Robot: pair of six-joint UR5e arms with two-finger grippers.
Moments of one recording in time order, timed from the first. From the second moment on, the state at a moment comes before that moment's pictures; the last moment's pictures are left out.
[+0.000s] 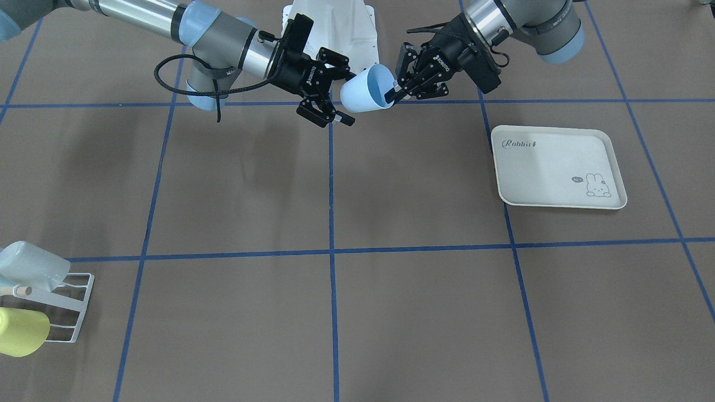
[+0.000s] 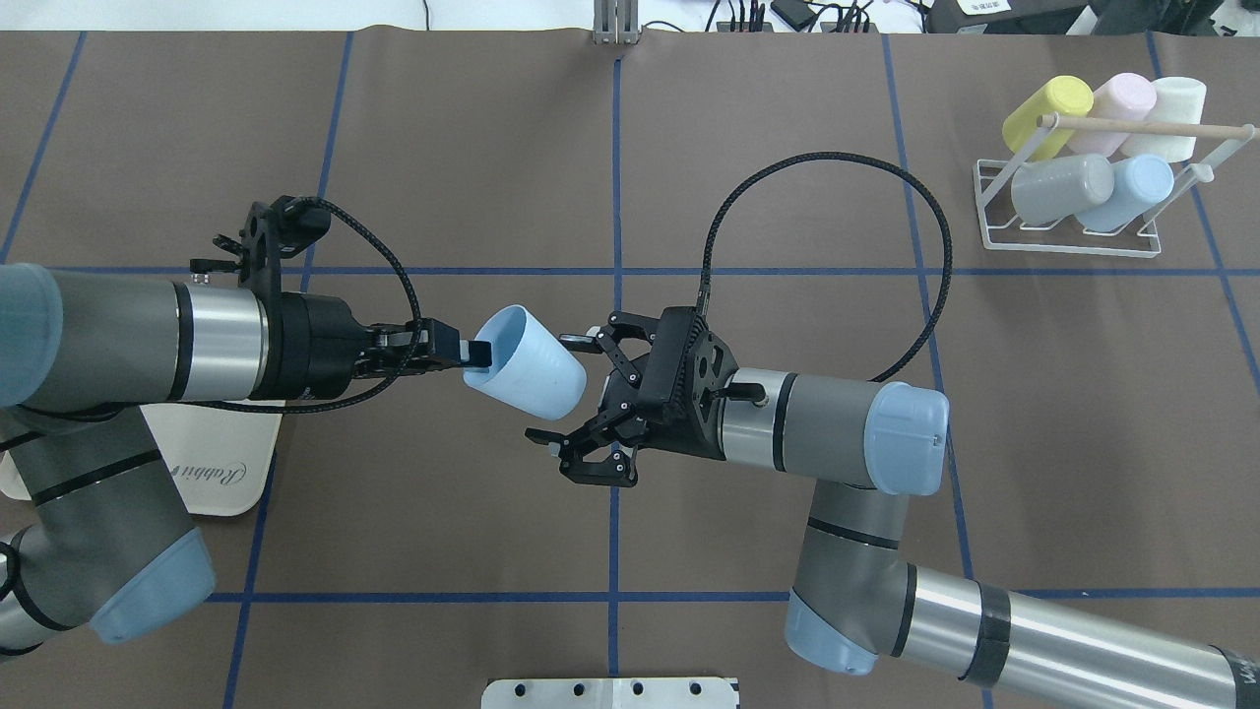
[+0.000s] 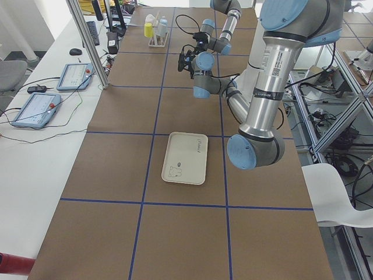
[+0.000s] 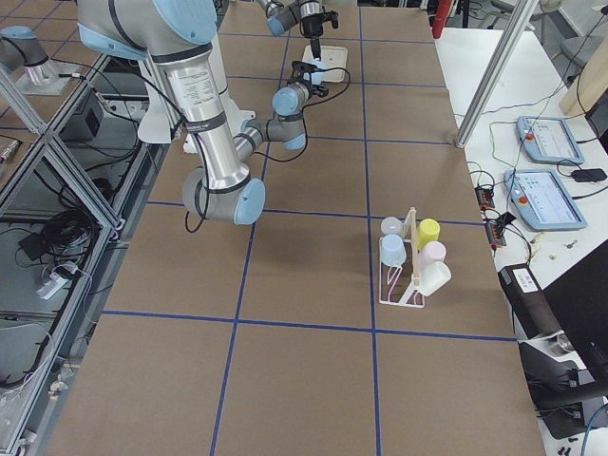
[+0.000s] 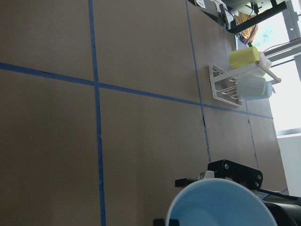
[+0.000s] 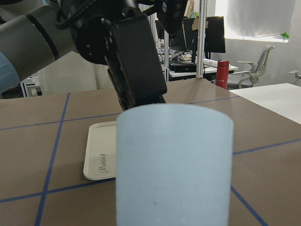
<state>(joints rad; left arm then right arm) -0.59 -1.84 -1.95 -2.54 -1.92 -1.48 0.37 -1.04 1.57 -0.15 1.65 0.27</state>
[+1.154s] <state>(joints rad) -0.58 -1.84 -1.95 -2.54 -1.89 -1.48 0.38 -1.05 1.57 -0.16 1.65 0.27</state>
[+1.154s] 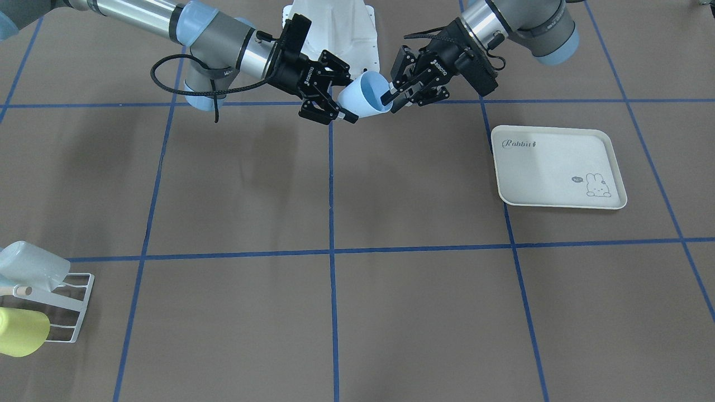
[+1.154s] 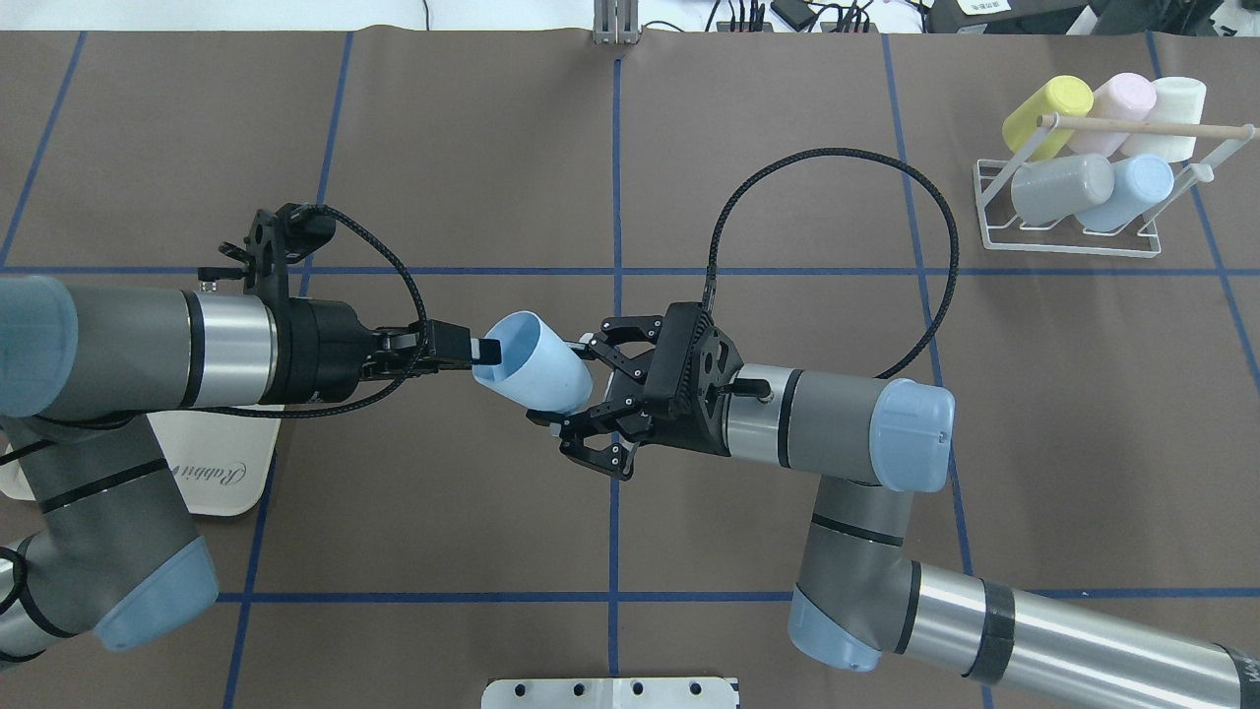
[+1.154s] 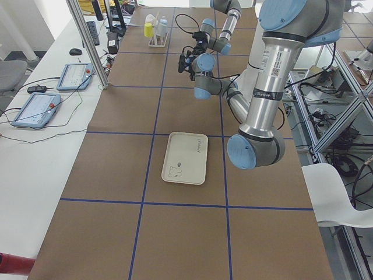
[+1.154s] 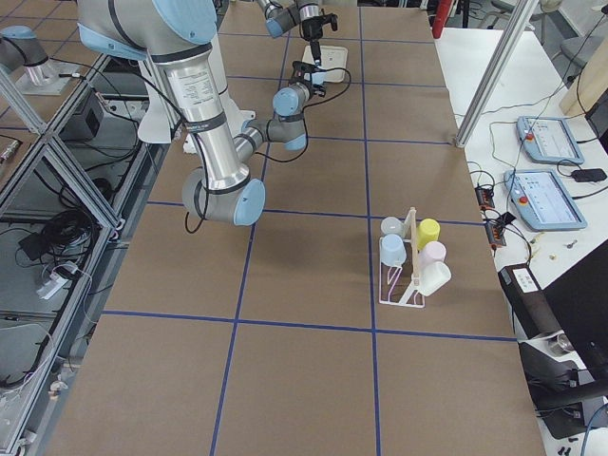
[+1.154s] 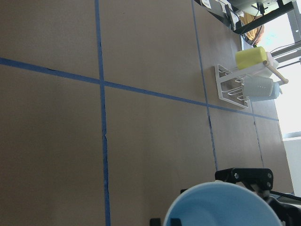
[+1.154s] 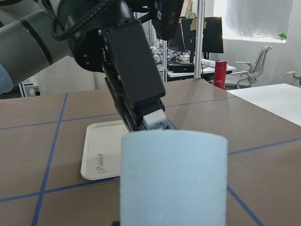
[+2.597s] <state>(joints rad) -1.23 -1.39 -2.00 -2.23 -2.17 -0.30 0.73 -1.12 2.13 -1.68 1.59 -0.20</state>
